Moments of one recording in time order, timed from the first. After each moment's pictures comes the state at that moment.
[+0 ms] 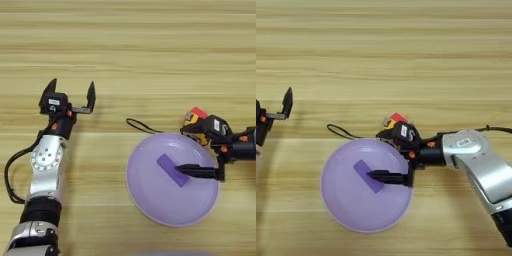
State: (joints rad) left arm -0.24 0.13 0.15 0.48 -0.13 -0.50 -0.23; right arm -0.18 -0.66 0.18 -0.32 0.35 0.48 1.06
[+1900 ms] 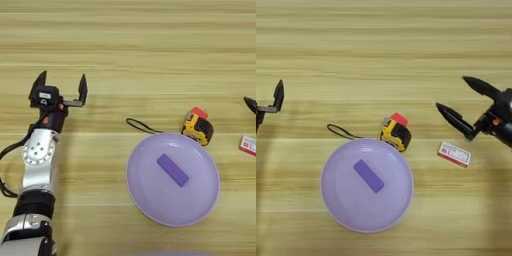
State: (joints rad) left arm -0.28 0.18 0.18 0.51 -0.12 -0.52 -0.22; right arm -0.19 -0.64 -0.30 0.37 0.51 -0.18 1.19
